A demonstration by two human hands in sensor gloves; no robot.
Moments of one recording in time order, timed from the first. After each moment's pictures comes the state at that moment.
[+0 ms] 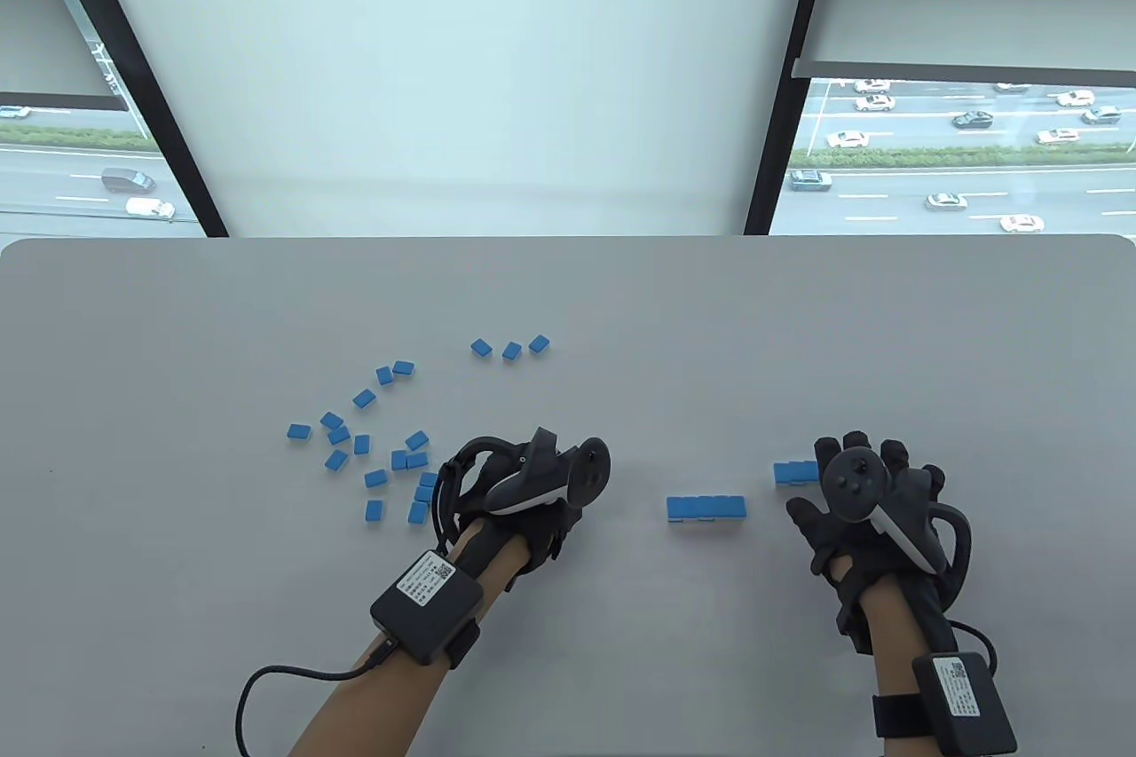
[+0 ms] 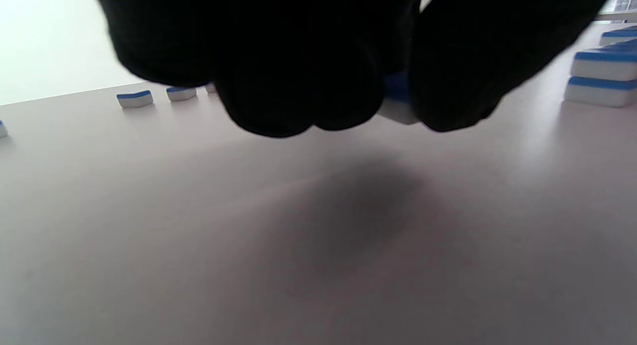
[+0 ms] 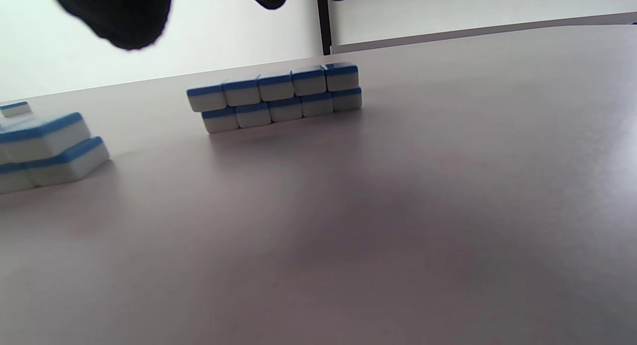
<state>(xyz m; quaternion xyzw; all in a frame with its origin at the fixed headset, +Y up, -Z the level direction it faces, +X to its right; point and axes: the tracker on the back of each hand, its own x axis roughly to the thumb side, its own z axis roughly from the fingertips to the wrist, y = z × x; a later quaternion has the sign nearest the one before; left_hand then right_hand) -0.069 -0.742 -0.386 -0.09 -0.19 -0.08 0.97 0.265 -0.742 -0.345 -0.10 0.06 0.99 0.08</state>
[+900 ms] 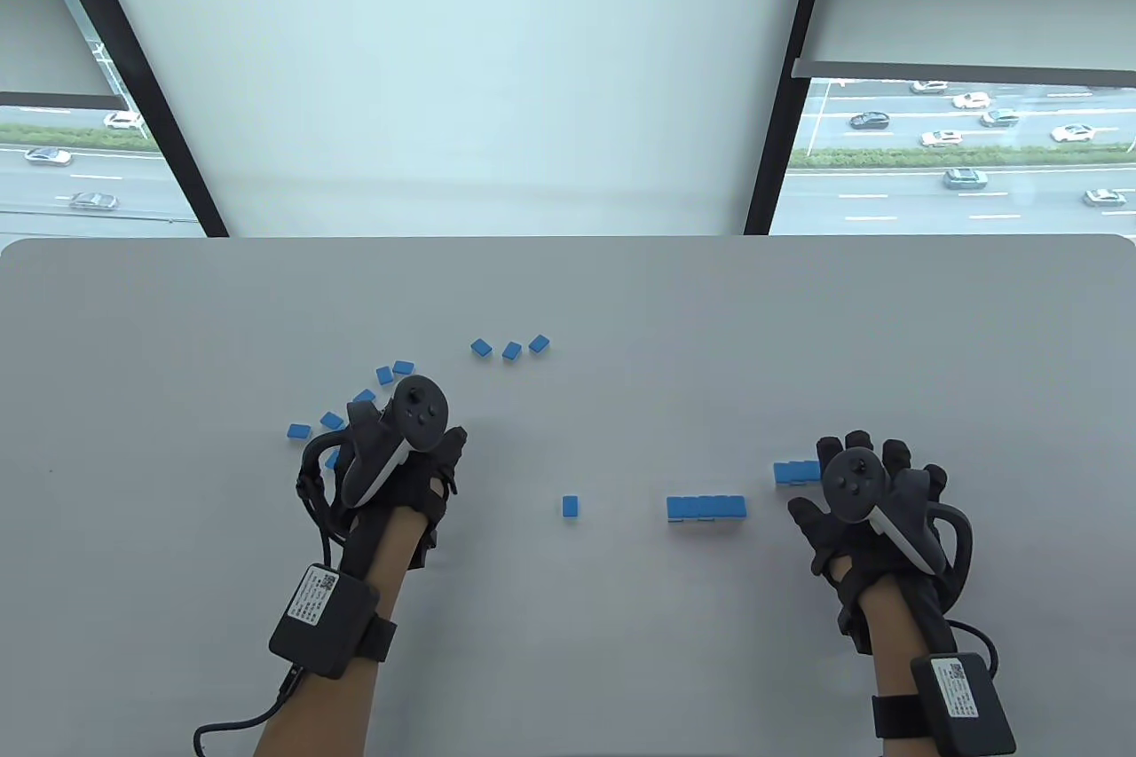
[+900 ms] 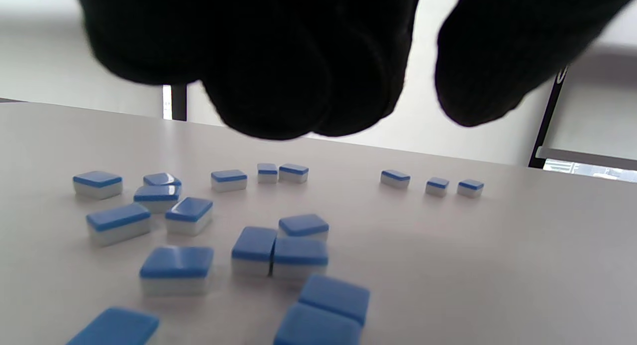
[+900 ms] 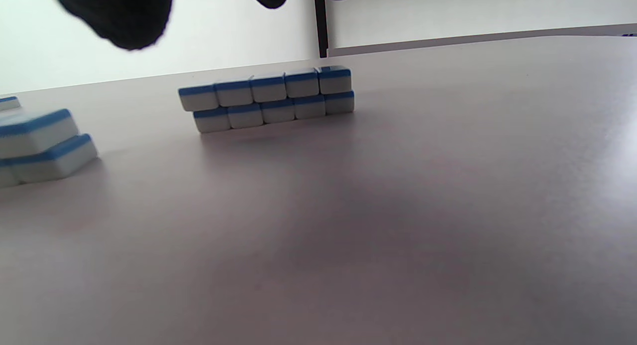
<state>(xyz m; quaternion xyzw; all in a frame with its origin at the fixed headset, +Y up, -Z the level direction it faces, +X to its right) -0.215 -0.695 -0.397 -0.01 0.10 0.04 0.99 0.264 -0.741 -0.344 -0.10 0.05 0.99 0.07</state>
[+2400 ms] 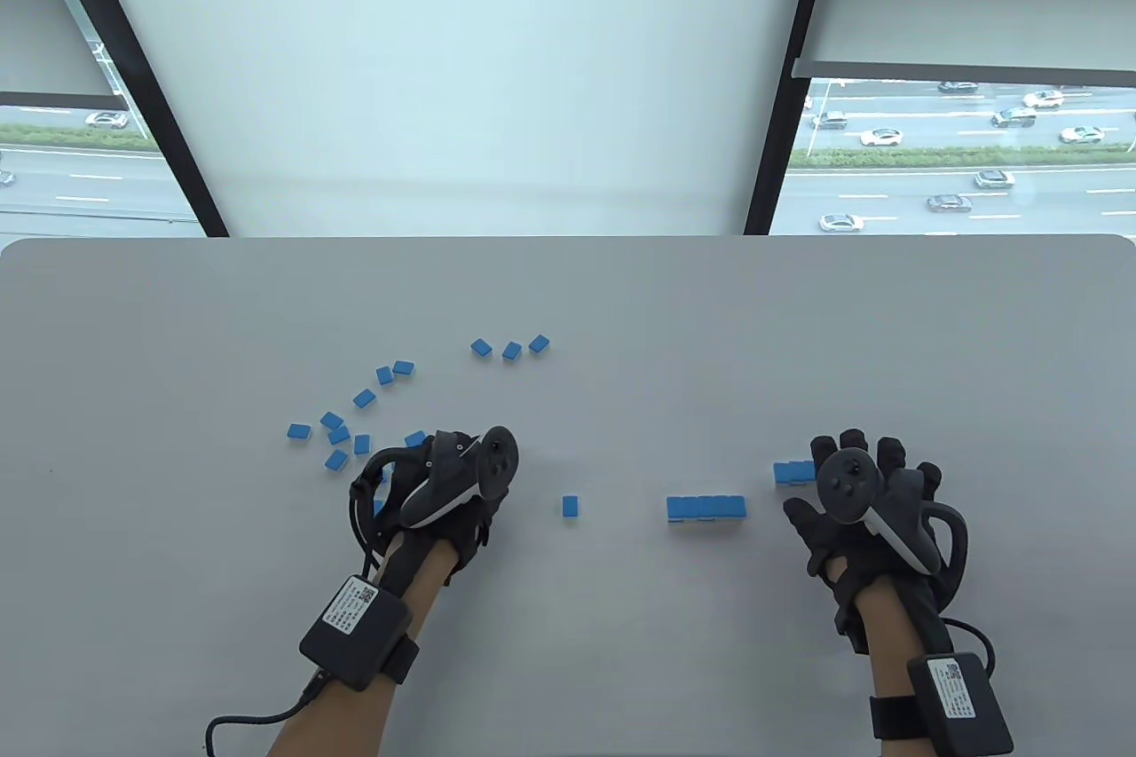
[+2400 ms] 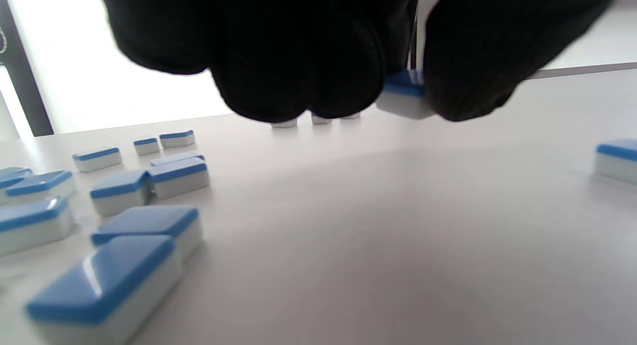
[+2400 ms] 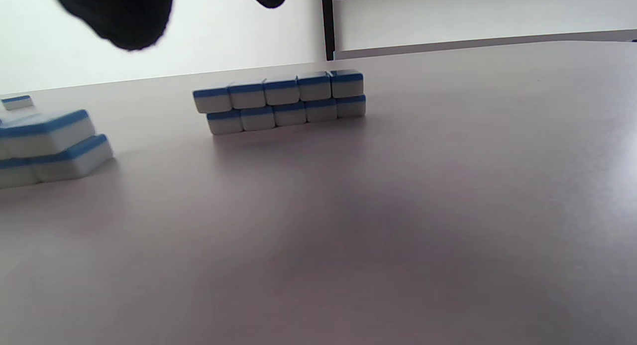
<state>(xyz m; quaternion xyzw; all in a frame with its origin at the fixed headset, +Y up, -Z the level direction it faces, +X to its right) -0.144 -0.725 -0.381 -0.01 -0.09 -0.06 0.99 0.258 -0.738 -0.343 -0.09 0.05 0.99 0.06</state>
